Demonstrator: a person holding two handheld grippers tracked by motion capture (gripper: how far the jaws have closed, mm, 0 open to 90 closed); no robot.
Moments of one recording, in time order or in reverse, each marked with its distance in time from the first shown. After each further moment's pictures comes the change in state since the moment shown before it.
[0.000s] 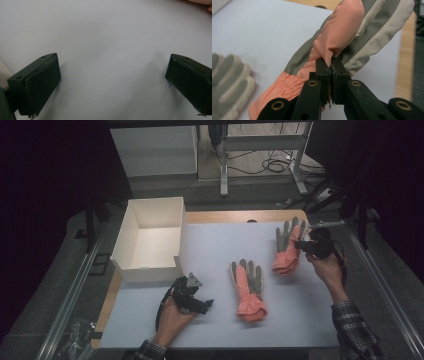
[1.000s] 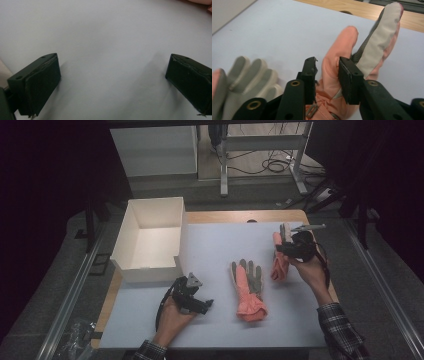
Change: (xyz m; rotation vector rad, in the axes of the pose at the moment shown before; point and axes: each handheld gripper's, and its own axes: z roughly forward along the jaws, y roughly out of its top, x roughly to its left) left arm 0.000 0.000 0.000 0.000 0.000 0.001; right arm 0.048 0.006 0.023 -0.029 0.077 -0.051
